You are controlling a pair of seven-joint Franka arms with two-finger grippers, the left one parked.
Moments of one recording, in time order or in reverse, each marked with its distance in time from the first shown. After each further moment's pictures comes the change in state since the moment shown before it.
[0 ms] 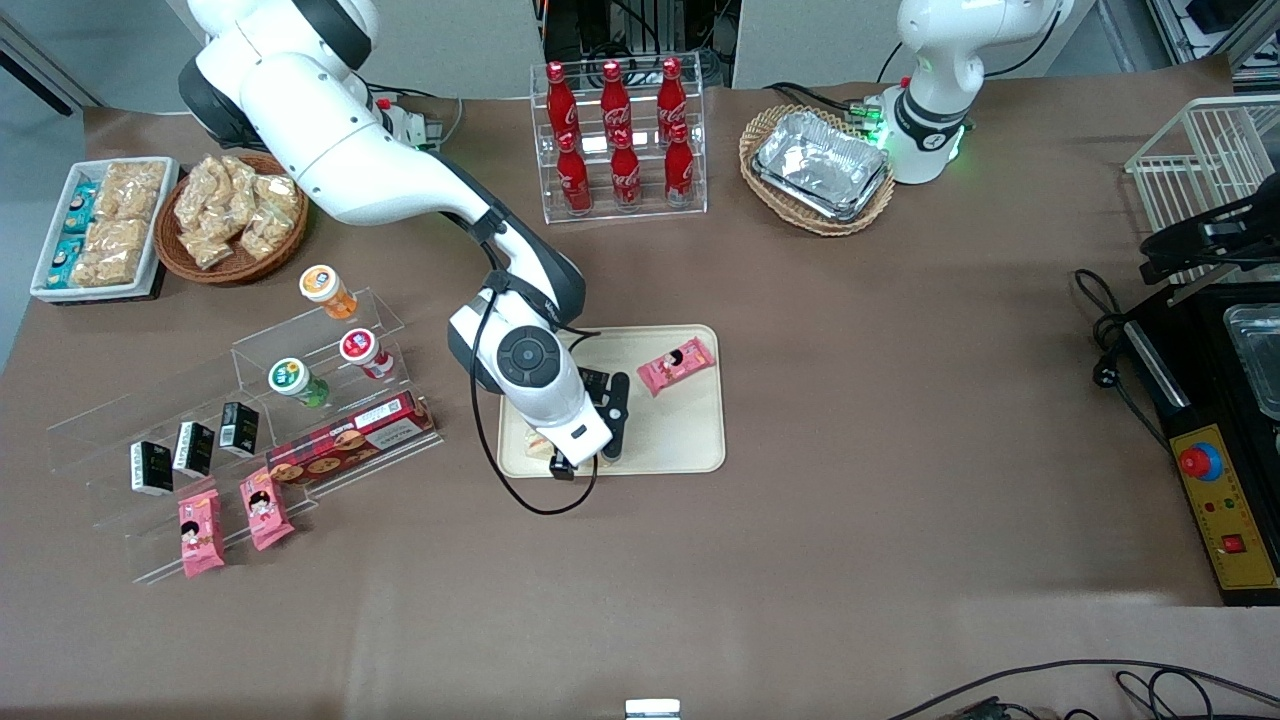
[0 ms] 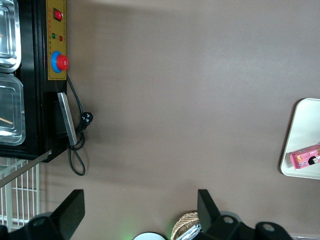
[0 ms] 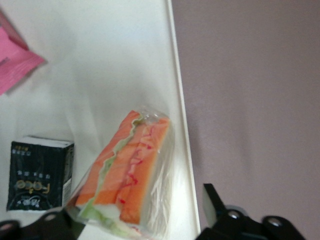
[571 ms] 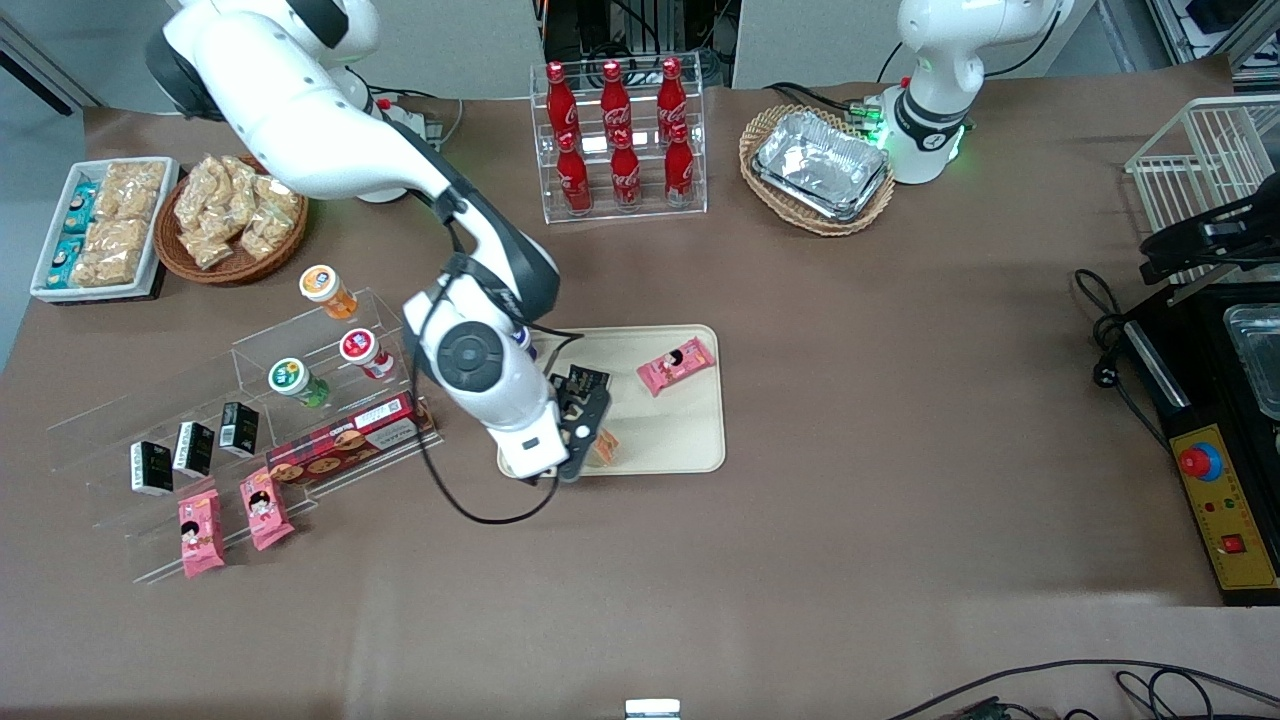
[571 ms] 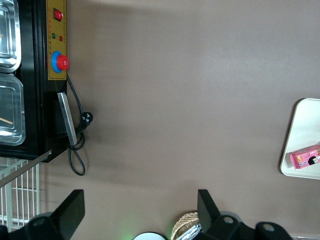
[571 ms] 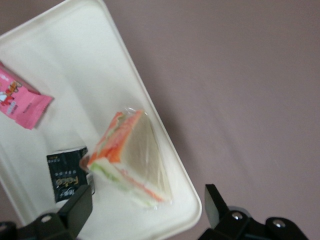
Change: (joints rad) arm -0.060 -0.114 0.001 0.024 0.149 -0.109 0.178
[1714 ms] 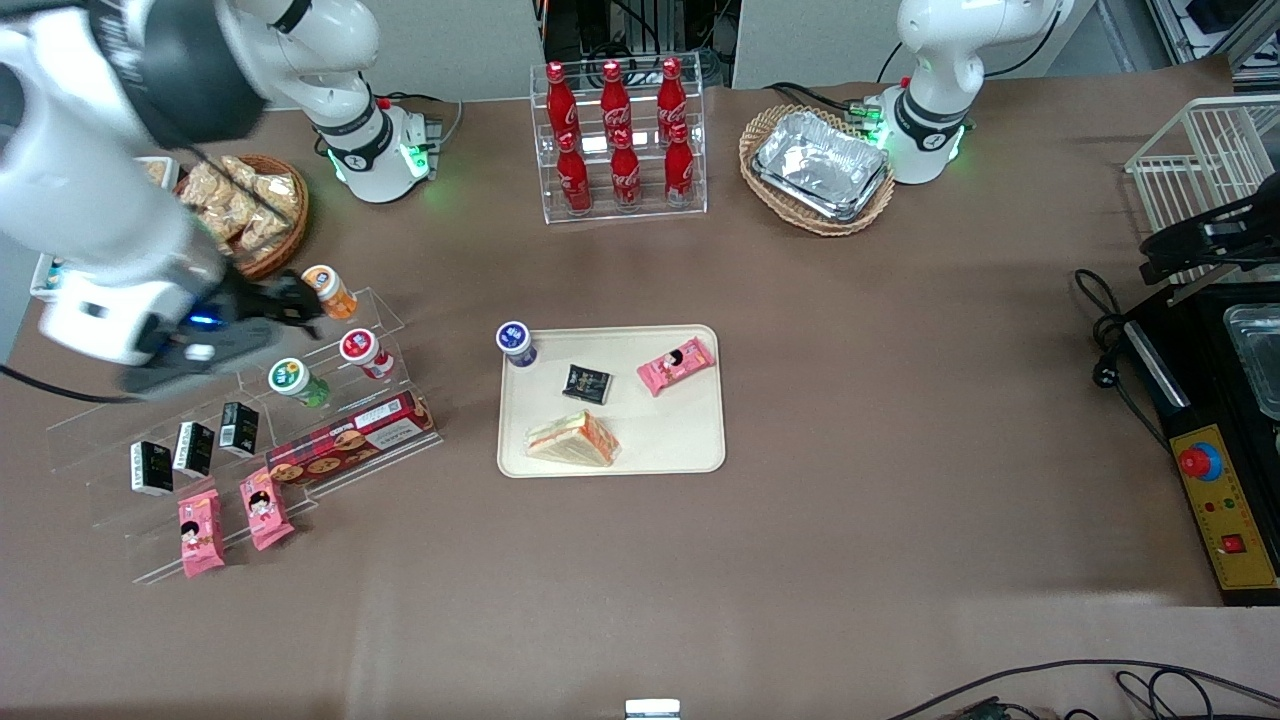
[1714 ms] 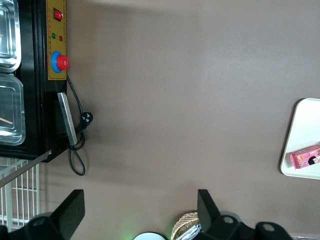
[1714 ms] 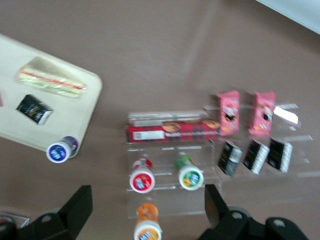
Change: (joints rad) arm -0.345 -0.532 -0.003 0.001 0.013 -0.565 0.366
